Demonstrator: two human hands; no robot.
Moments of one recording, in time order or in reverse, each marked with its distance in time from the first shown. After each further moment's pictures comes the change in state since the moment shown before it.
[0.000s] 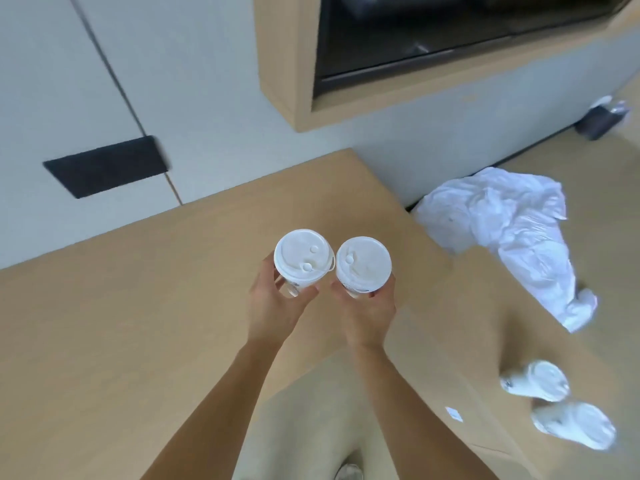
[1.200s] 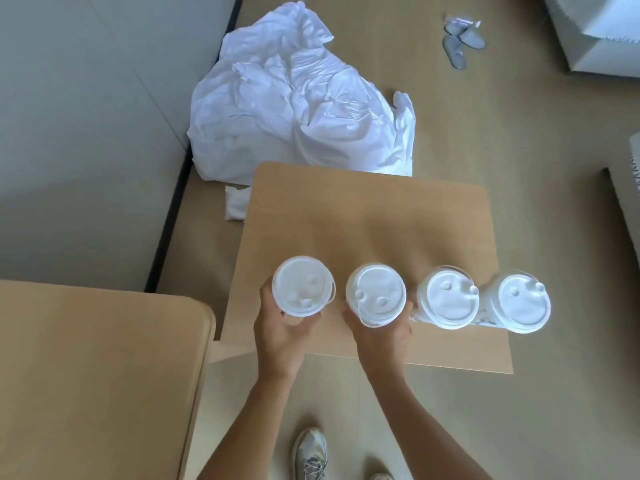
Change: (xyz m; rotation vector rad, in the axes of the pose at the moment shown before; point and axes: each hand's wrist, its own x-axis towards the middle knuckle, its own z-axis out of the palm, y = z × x) left_hand 0.017 -0.161 0.480 0.149 -0.812 -0.005; right_hand 0.223 0.291 -0.251 -0.272 0.787 0.441
